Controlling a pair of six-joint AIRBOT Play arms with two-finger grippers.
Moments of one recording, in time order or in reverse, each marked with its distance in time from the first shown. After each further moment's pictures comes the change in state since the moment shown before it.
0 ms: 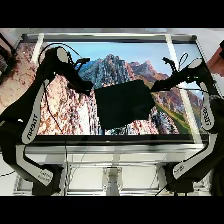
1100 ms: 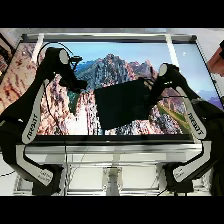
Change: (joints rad) left arm 0.000 -0.001 0.002 0.276 0.053 -0.114; right arm 0.275 0.106 -0.161 -0.353 0.142 0.361
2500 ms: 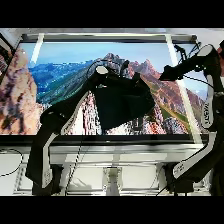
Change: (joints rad) left arm -0.274 -0.390 0.236 -1.339 0.394 0.100; right arm -0.296 -0.114 0.400 0.356 -0.087 0.033
